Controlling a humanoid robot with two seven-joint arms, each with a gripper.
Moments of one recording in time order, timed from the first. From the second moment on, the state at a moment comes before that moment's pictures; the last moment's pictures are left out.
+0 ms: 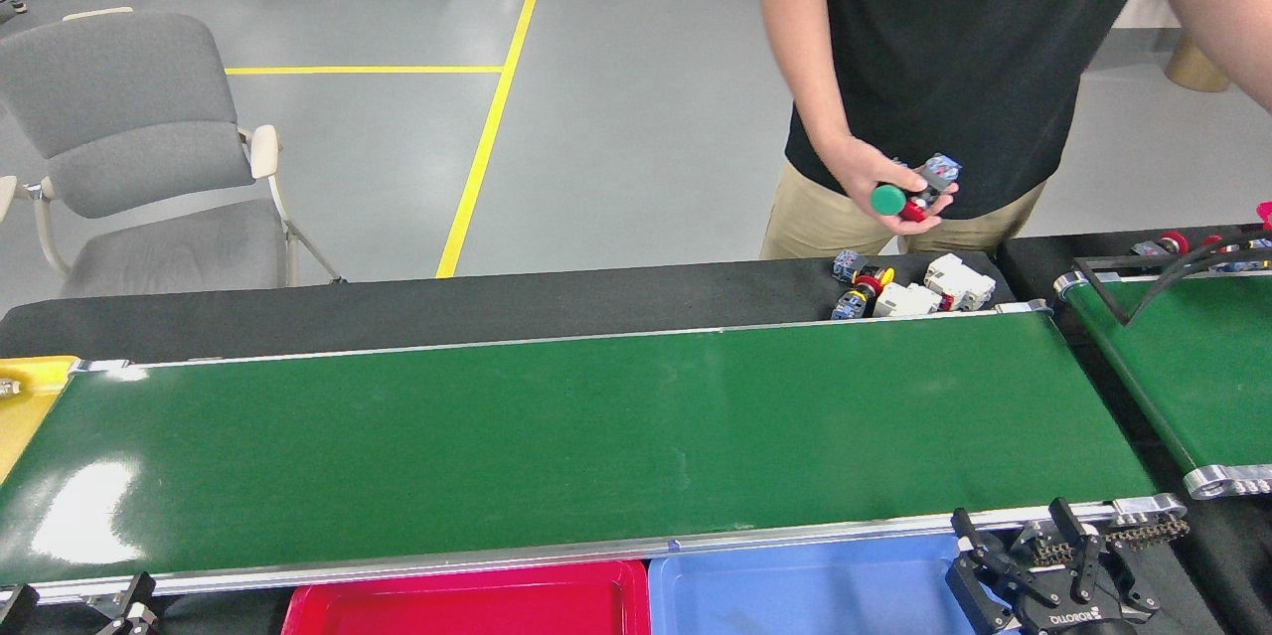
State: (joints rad) left arm 0.31 0.14 0.63 -1.64 -1.33 -0.51 -0.05; right arm 0.25 -0.05 -0.22 -1.76 1.30 -0.29 0.07
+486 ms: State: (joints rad) left arm 0.30 0.14 0.63 -1.63 -1.32 -0.51 -0.05; right arm 0.25 -0.05 -0.22 -1.76 1.30 -0.29 0.07
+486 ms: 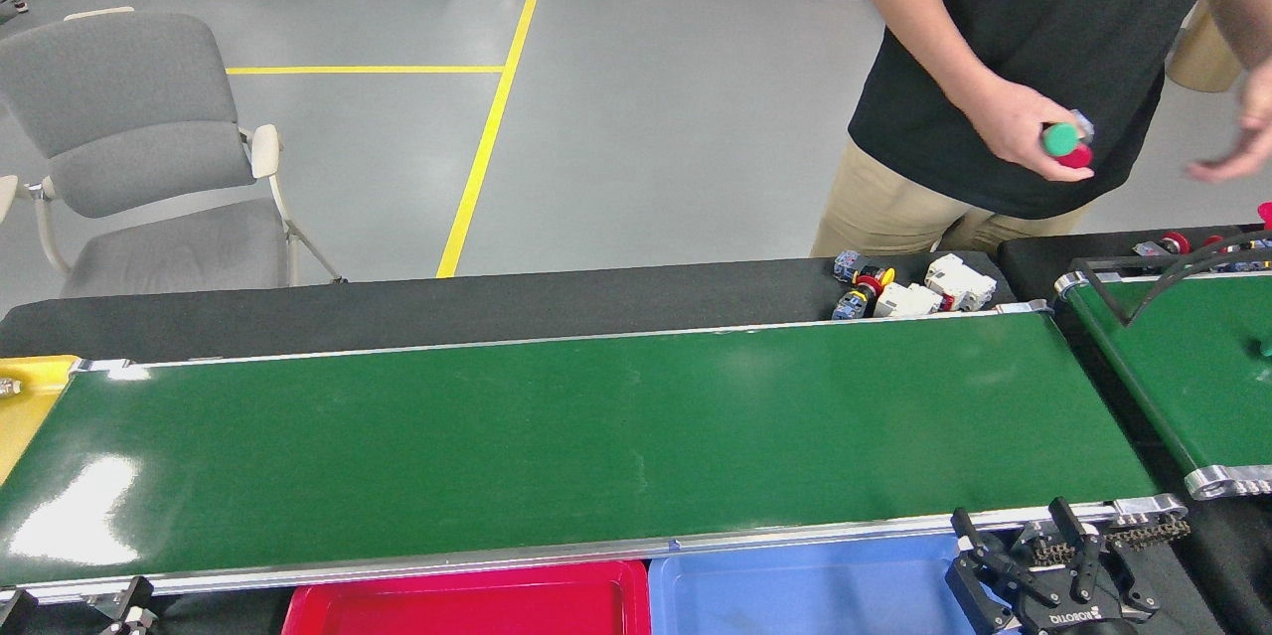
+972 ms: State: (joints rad) left arm 0.30 0.12 0.63 -1.63 -1.32 -0.51 -0.05; right arm 0.25 -0.06 -0.22 -1.76 1.30 -0.29 0.07
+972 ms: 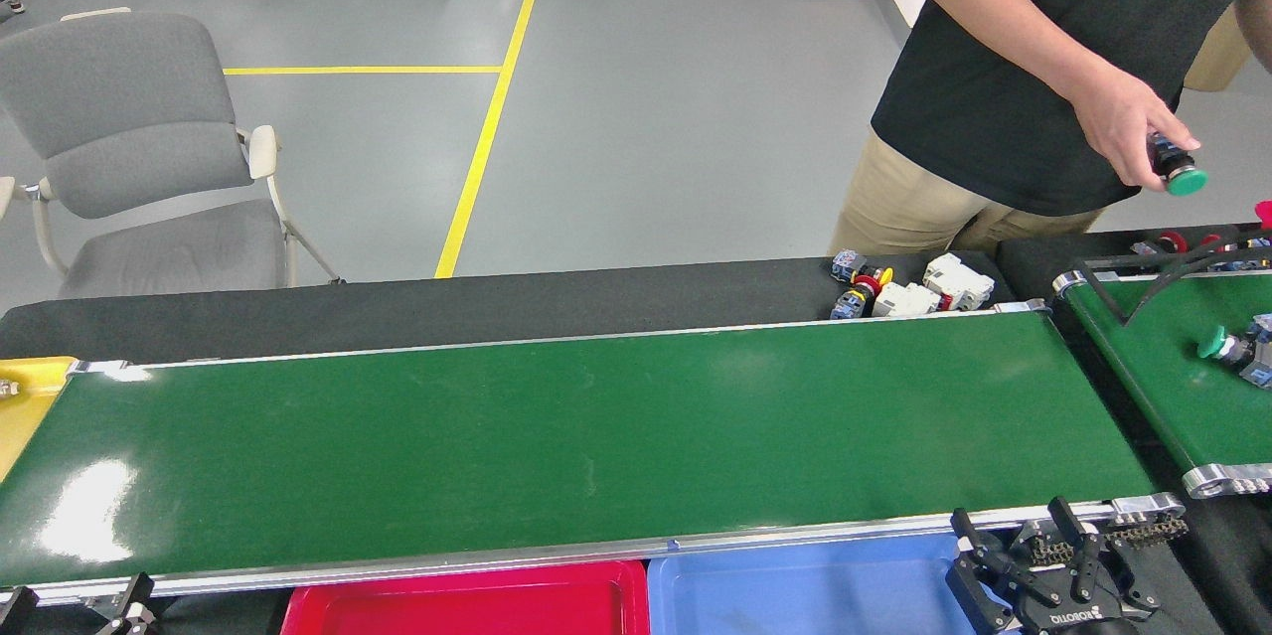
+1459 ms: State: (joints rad) left arm 0.27 0.12 0.64 -1.62 -1.32 -0.50 -0.05; right arm 0.25 -0.06 -0.22 -1.76 1.30 -0.29 0.07
